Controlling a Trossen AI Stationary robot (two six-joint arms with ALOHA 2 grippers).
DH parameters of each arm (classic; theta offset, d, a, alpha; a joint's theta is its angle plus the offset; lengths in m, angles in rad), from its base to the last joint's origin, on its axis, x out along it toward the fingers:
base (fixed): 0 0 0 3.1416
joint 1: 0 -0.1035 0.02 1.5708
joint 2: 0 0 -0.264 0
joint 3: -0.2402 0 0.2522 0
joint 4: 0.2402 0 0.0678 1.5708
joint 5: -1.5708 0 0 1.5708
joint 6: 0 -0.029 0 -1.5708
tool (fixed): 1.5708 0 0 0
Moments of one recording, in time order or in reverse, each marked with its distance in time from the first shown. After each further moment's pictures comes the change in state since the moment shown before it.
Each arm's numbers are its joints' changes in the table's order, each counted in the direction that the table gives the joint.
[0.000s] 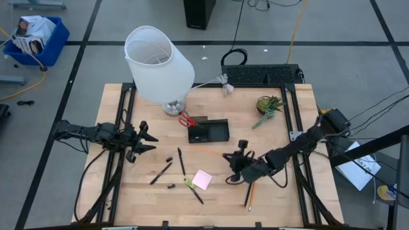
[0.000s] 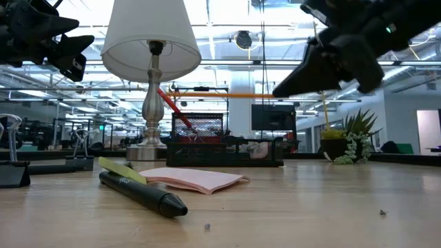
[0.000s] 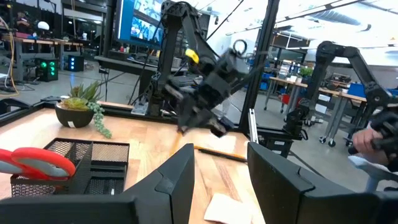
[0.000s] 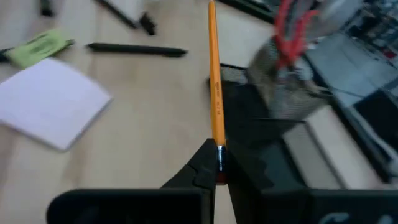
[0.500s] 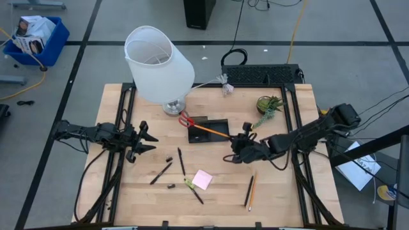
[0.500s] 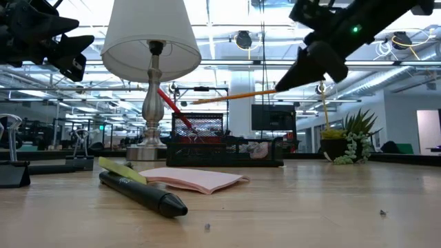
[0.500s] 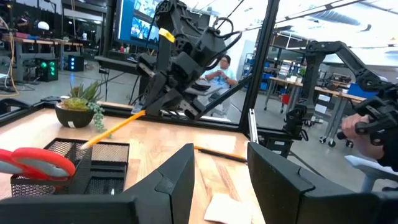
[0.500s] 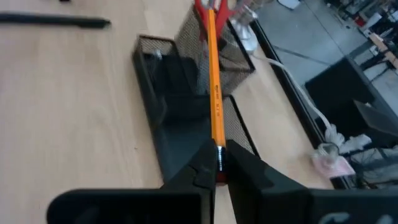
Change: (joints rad) left arm 0.000 0.000 0.000 0.000 0.000 0.000; right arm 0.172 -0.167 -0.031 0.273 0.047 0.032
